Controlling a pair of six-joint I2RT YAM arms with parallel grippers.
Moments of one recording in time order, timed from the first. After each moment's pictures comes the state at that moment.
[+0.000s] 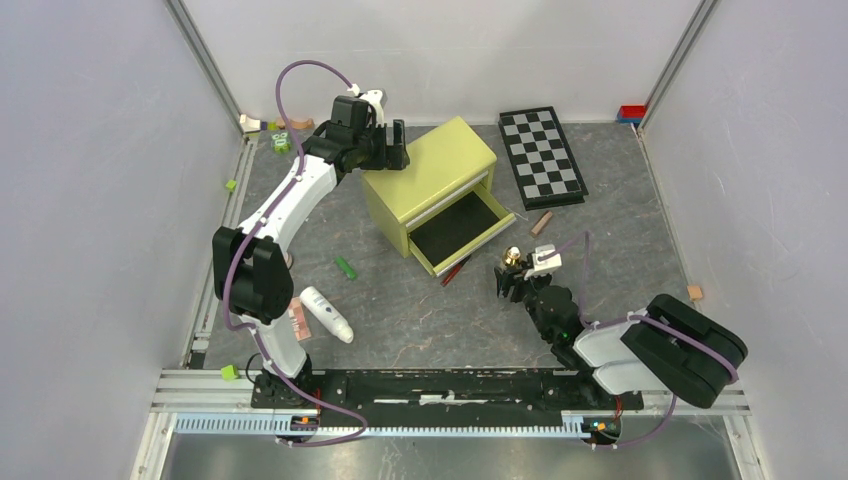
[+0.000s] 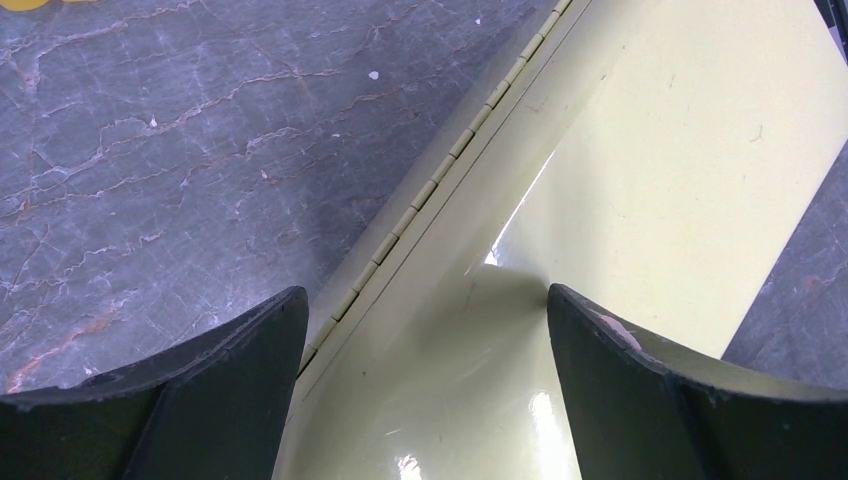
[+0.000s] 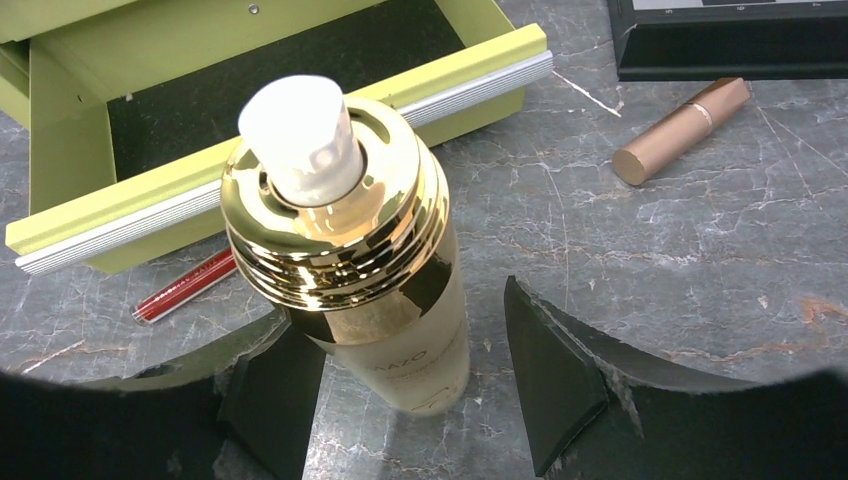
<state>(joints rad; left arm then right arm) -0.33 1.80 1.64 -0.50 0.09 -0.21 0.75 1.31 0.02 1.14 0.46 0.19</state>
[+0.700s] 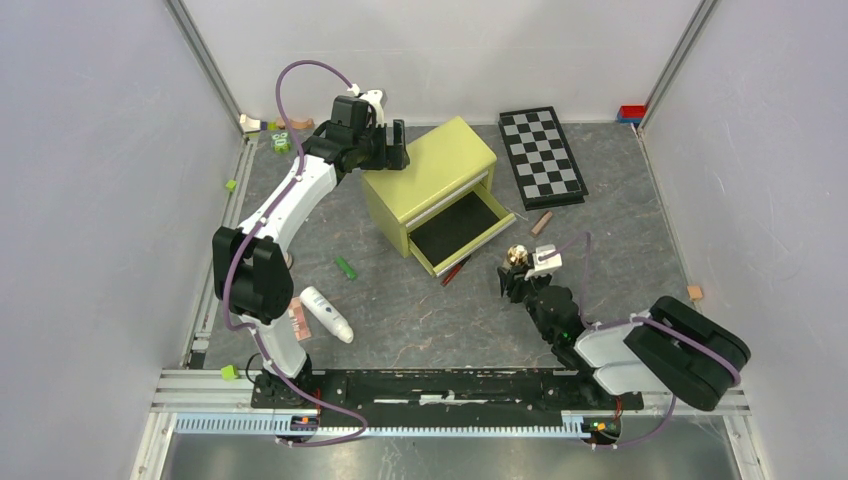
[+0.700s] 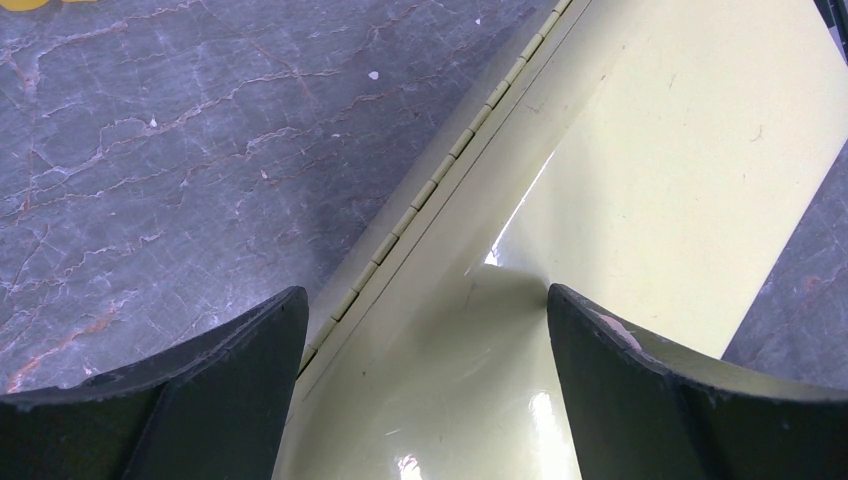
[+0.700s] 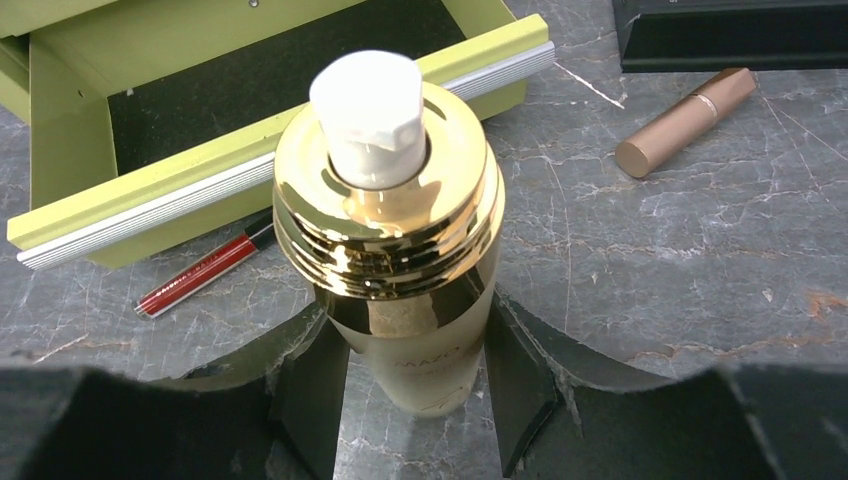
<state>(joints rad) -0.33 1.80 1.64 -0.50 0.09 -0.21 0.75 1.33 0.02 1.15 0.45 0.21</state>
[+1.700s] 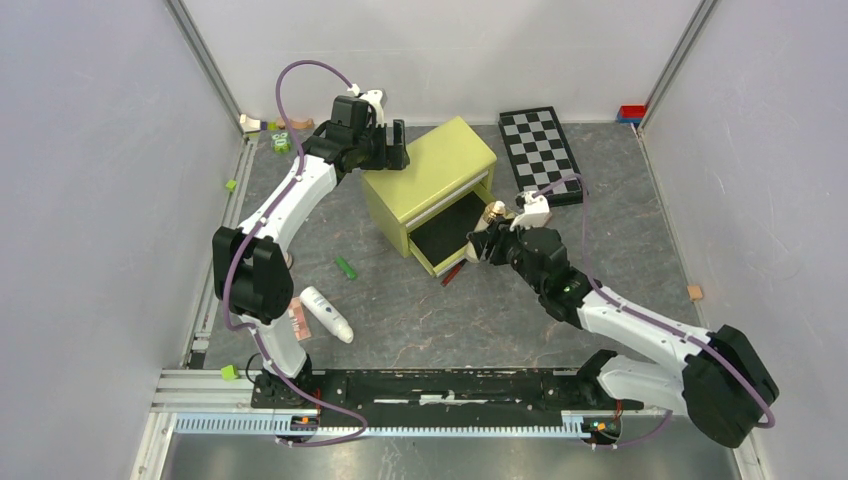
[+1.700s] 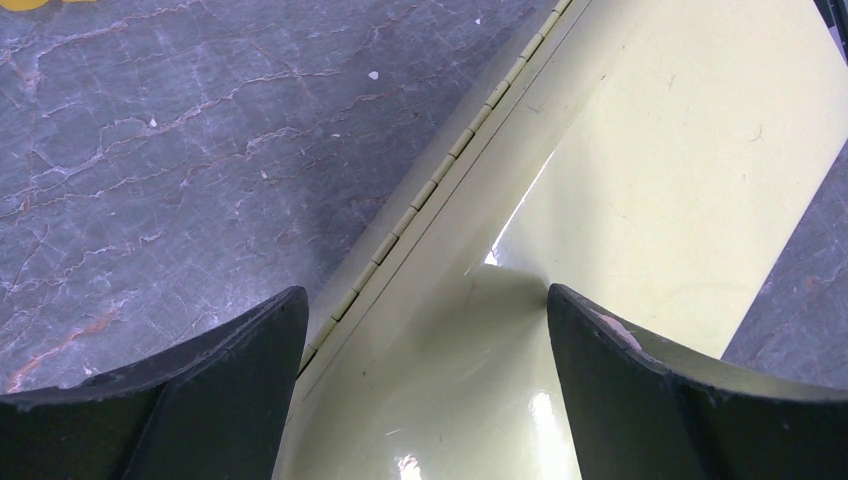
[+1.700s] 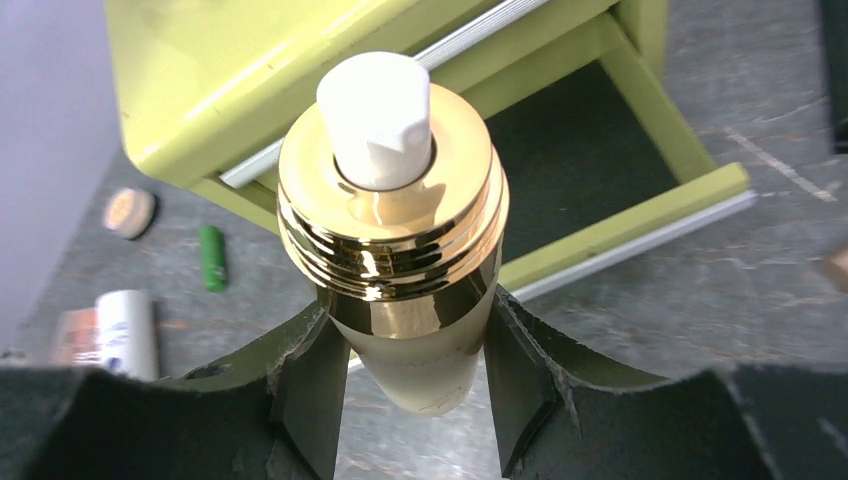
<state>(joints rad) -0.33 1.80 1.64 -0.50 0.09 -0.21 0.70 1.09 0.52 0.31 0.23 0.46</state>
